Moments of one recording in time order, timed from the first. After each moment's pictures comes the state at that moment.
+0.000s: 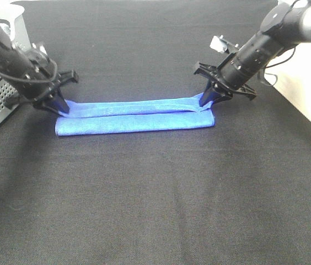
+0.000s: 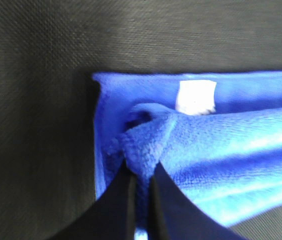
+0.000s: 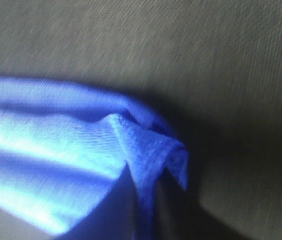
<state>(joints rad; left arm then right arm) -0.07 2.27 -1.59 -0.55 0.72 0.12 0.13 2.44 -1.91 0.58 0.91 -0.25</state>
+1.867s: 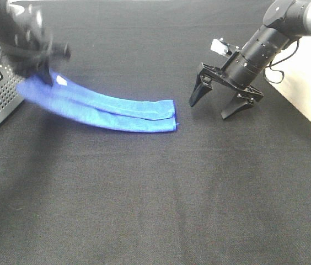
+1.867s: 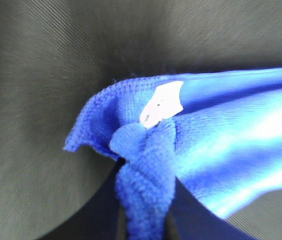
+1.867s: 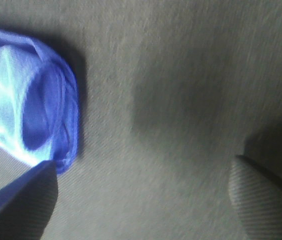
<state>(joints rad) -0.14 2.18 -1.83 -0.18 1.03 -0.10 0.13 2.41 -1.92 0.52 1.11 -0.20</state>
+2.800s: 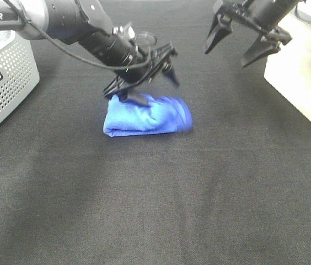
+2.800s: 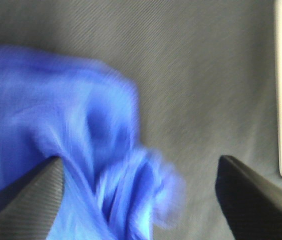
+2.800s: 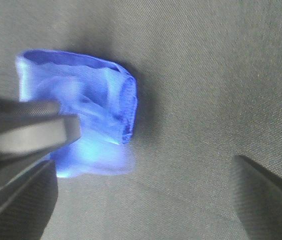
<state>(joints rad) -0.44 2.34 -1.88 -0.64 0.67 -0.26 0.13 2.13 -1.92 0.44 1.16 -0.14</state>
